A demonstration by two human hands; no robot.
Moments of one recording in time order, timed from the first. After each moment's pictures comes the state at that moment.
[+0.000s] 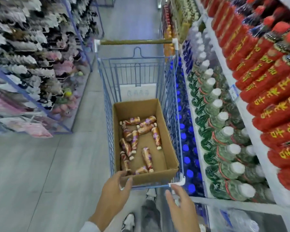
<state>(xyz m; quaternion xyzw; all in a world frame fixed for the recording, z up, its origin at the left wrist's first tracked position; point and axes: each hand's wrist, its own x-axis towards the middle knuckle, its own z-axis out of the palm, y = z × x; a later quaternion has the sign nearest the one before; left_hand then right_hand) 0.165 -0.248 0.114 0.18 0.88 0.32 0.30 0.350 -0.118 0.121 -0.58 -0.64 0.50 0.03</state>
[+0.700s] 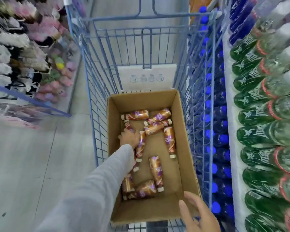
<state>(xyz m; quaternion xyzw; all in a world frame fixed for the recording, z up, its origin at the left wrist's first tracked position) -0.078 0.001 -0.129 -0.03 0.90 0.18 0.39 0.216 0.015 0.069 -0.59 -0.64 0.47 -0.09</state>
